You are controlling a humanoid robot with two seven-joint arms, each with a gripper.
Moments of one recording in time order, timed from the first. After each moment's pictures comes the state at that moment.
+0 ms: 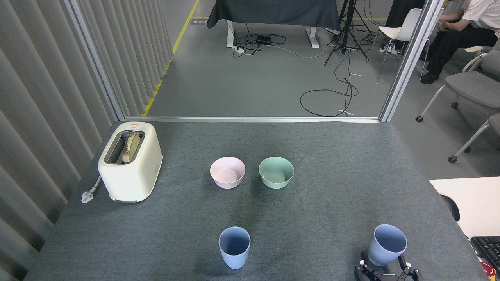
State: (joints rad) left arm 0.44 0.09 -0.31 -1.60 -1.36 0.41 0.42; right arm 0.06 -0.06 -0.15 -1.15 1.54 -0.06 -0.36
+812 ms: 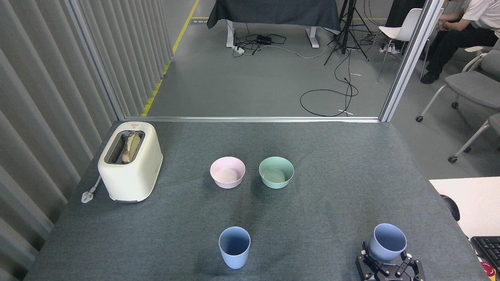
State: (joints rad) left arm 0.44 0.09 -0.31 -1.60 -1.36 0.41 0.42; right arm -0.01 -0.08 -0.15 -1.08 1.53 -0.06 -0.36
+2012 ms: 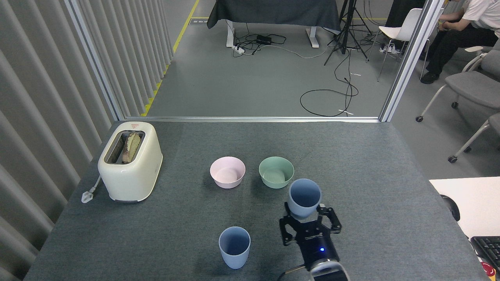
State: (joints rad) left arm 0.44 0.09 -0.31 -1.60 -1.36 0.42 0.42; right arm -0.14 0.11 0.20 -1.29 1.67 0.02 -0.18
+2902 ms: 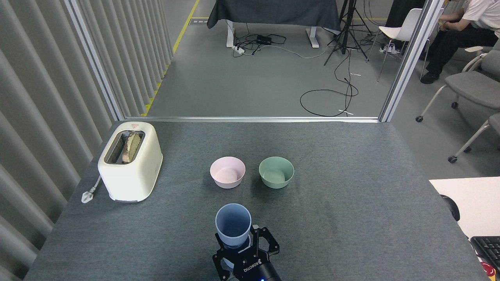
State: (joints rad) left arm 0.42 0.08 -0.32 -1.58 -1.36 0.41 0.42; right arm -0.02 0.21 0.46 -1.39 1.78 0.01 -0.12
